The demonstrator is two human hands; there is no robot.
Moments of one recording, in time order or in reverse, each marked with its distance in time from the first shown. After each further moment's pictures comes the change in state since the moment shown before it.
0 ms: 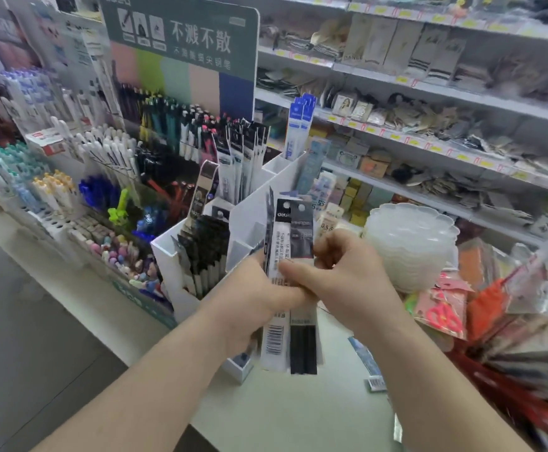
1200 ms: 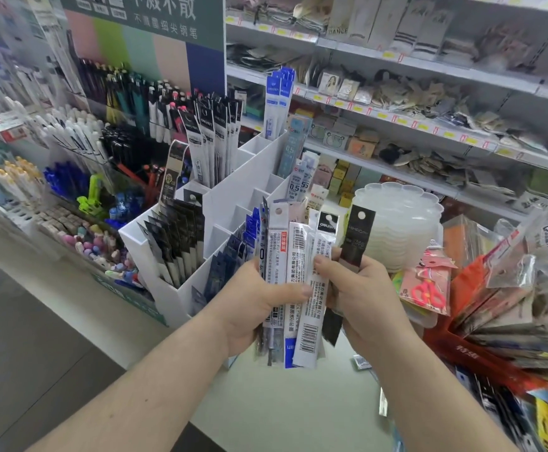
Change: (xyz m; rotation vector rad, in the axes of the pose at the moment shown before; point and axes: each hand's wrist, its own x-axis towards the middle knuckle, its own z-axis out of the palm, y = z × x) left_hand 0.012 -0.031 0.014 -0.125 -0.066 -0.186; right_hand -0.014 0.046 -0.020 0.572 -0.012 0.255
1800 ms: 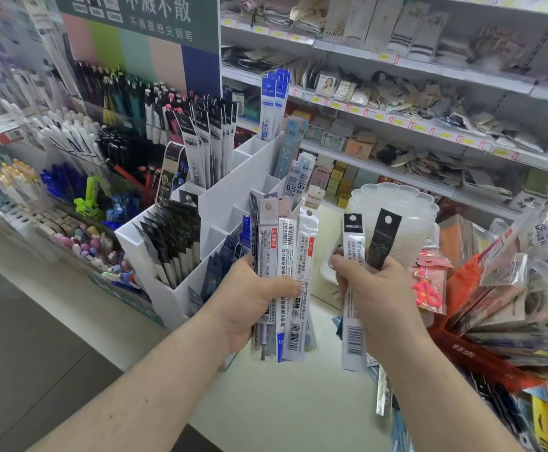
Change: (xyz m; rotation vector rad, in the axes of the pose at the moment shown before) left_hand 0.006 -0.002 0.004 -0.025 0.106 0.041; right_hand -0.003 -0.002 -0.018 0.000 0.179 -0.112
